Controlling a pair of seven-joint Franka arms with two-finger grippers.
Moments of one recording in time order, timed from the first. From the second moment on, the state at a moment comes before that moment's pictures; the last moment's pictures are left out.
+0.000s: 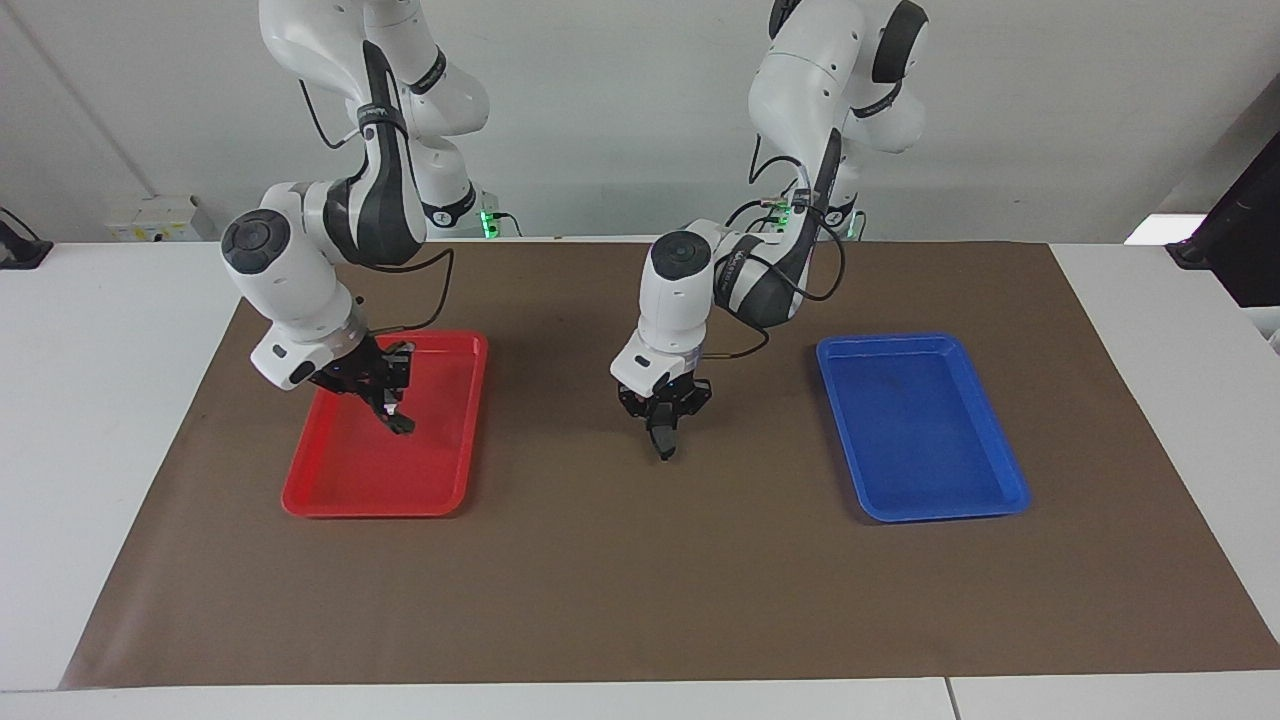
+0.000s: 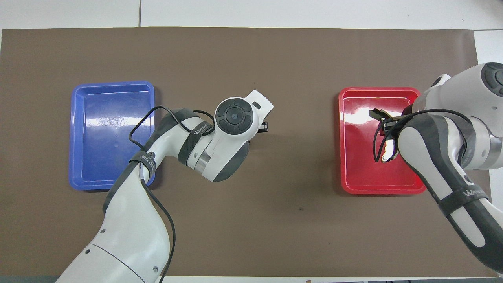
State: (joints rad) left arm -0.74 0.49 0.05 -1.69 0.00 2.29 -0.66; right arm 0.04 0.13 -0.03 -2.01 0.04 2.06 -0.10
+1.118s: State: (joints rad) left arm -0.47 0.17 0.08 -1.83 0.00 2.06 -0.37; right arm 0.34 0.18 -0.03 -1.91 0.04 2.10 0.15
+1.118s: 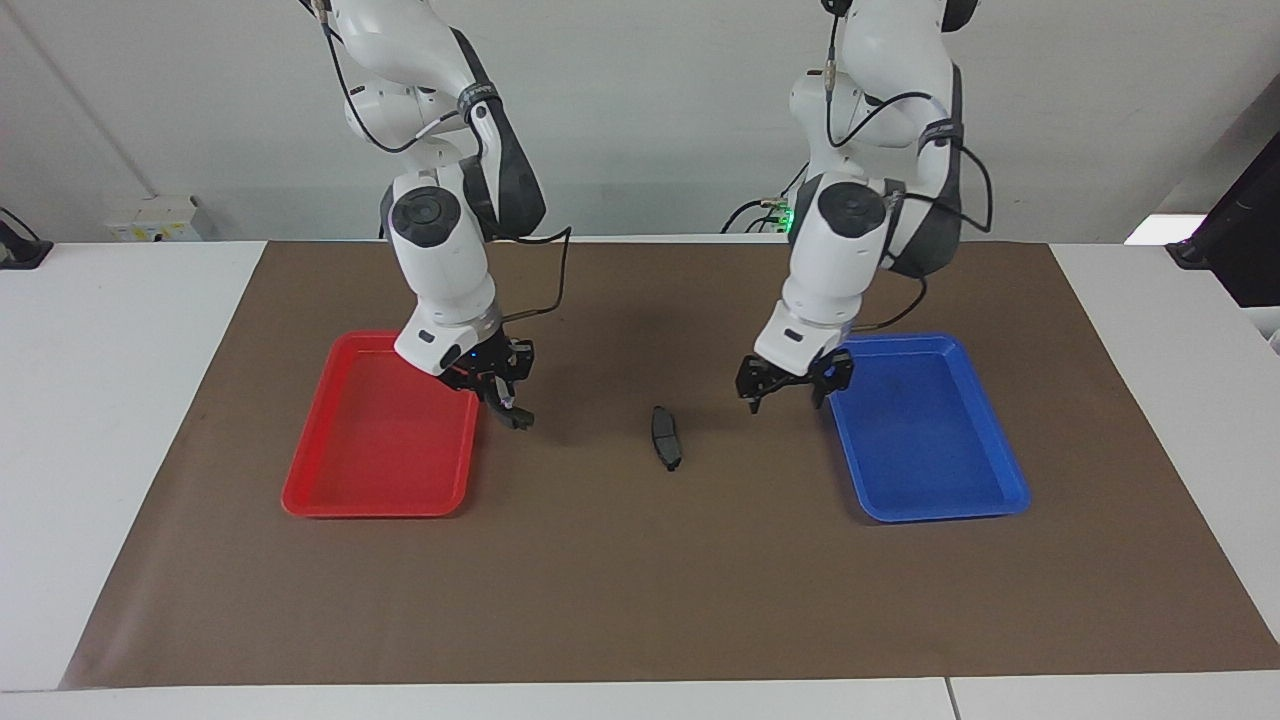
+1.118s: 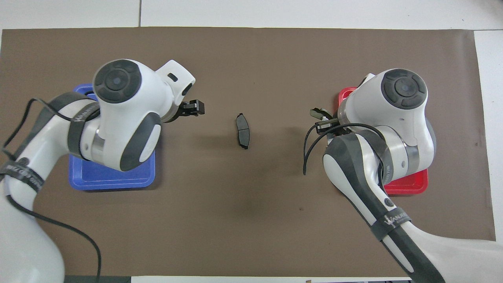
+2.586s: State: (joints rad) left arm -0.01 -0.02 0.08 -1.71 0.00 1.63 0.18; right arm 0.62 0.58 -0.03 -1.57 0.03 2.25 0.43
